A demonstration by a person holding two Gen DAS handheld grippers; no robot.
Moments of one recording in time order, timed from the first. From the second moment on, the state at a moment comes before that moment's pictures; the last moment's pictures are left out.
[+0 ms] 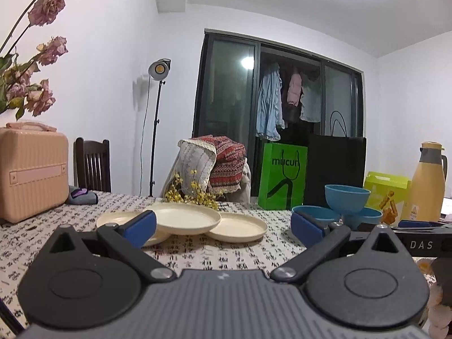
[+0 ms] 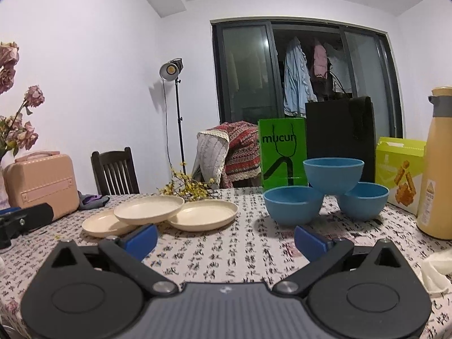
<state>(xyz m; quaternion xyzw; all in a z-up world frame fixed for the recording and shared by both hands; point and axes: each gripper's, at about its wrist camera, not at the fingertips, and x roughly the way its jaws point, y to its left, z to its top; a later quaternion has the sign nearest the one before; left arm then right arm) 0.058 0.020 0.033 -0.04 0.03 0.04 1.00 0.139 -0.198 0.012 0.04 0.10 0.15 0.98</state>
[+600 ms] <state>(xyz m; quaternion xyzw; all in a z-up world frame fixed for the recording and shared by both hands) 0.108 0.048 0.052 -0.05 0.06 0.00 1.00 0.188 -0.171 0.024 0.07 0.13 0.14 0.98</state>
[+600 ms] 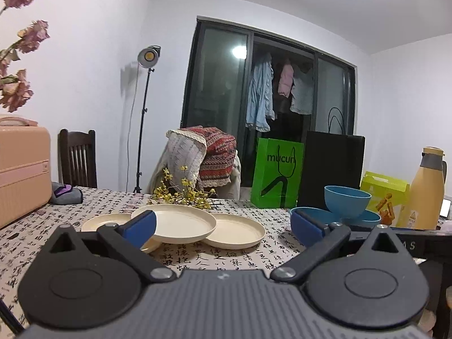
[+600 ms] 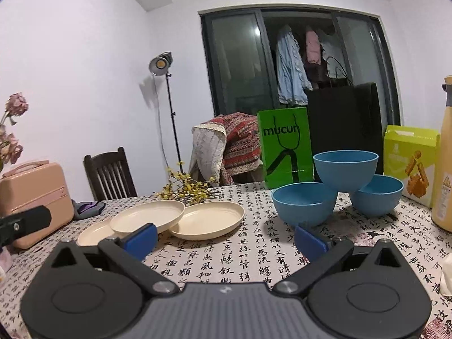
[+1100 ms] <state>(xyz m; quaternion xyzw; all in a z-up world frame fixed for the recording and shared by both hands) 0.157 0.059 0.060 -0.06 0.07 -0.01 1.00 0.235 -0.164 0.051 0.09 0.12 0.12 0.98</state>
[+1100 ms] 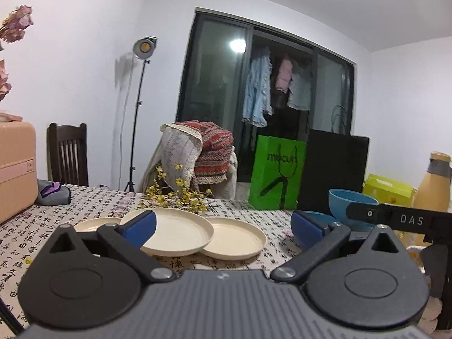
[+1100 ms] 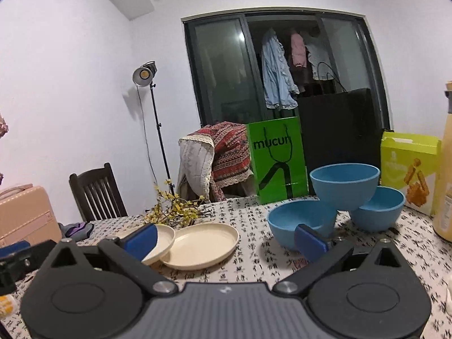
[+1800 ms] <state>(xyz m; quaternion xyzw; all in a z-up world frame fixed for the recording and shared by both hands) 0.217 0.096 0.079 -0.10 0.13 0.06 0.98 0.305 -0.143 0.055 0.07 0.15 0.17 0.97</state>
